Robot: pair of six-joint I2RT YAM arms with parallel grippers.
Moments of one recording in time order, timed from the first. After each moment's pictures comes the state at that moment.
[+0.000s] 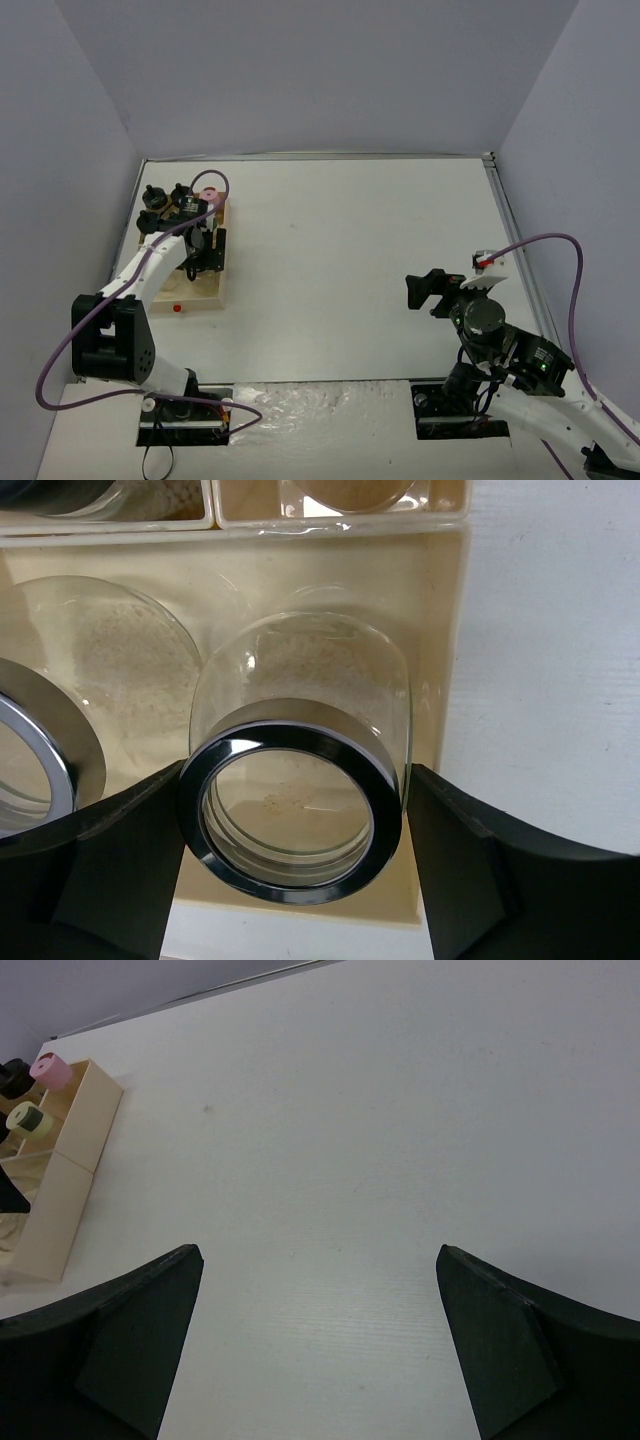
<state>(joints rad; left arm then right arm) -0.12 1.46 1.07 -0.74 -0.16 -0.08 0.94 0.39 0.69 -0.64 0.71 0.58</state>
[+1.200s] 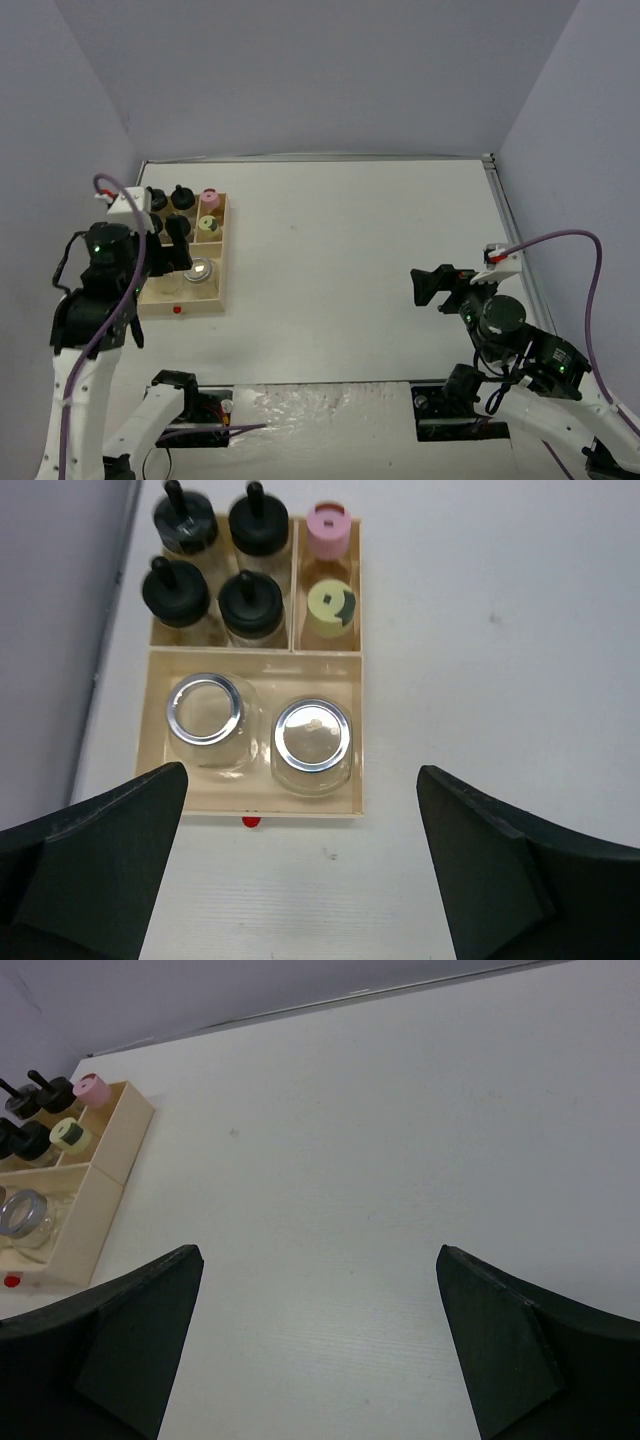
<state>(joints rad) -0.12 0.78 1.24 -0.92 -0.14 -0.12 0.94 0.42 0.81 -0.65 0.69 0.50</state>
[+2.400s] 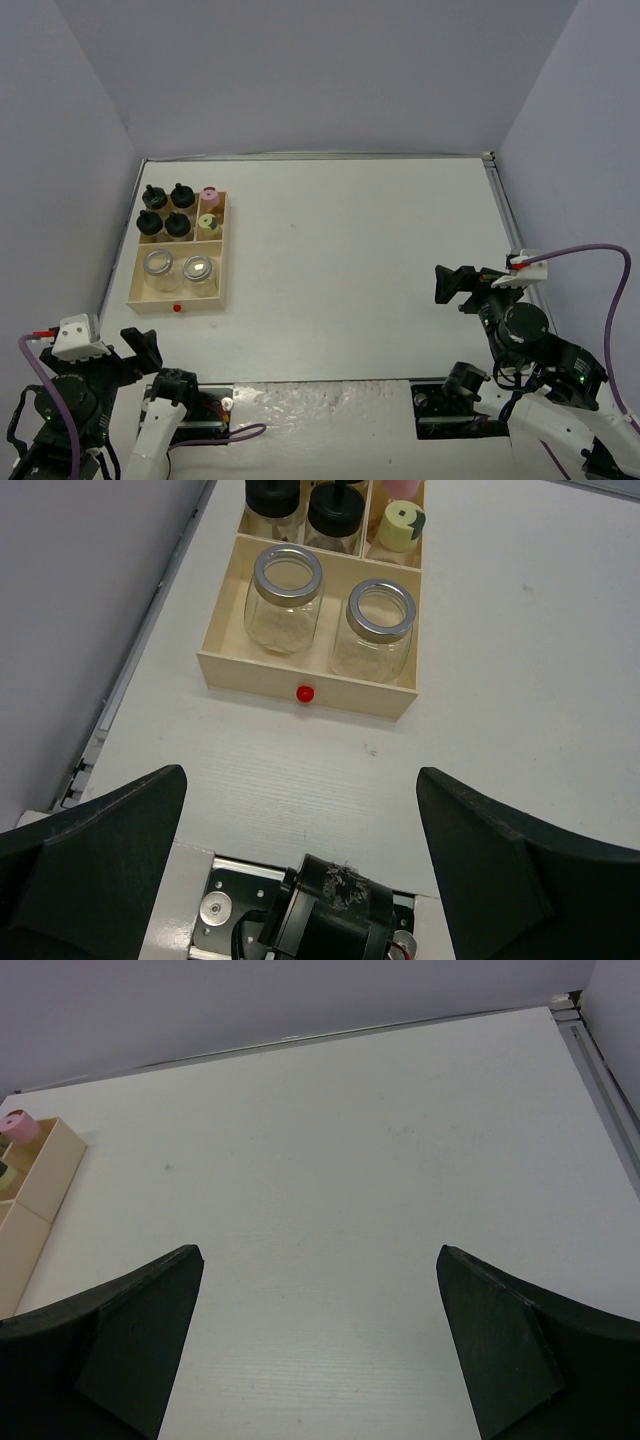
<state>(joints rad) -0.16 0.16 1.16 -1.34 -0.30 -0.23 0.94 0.35 0.84 -0.71 0.82 0.39</state>
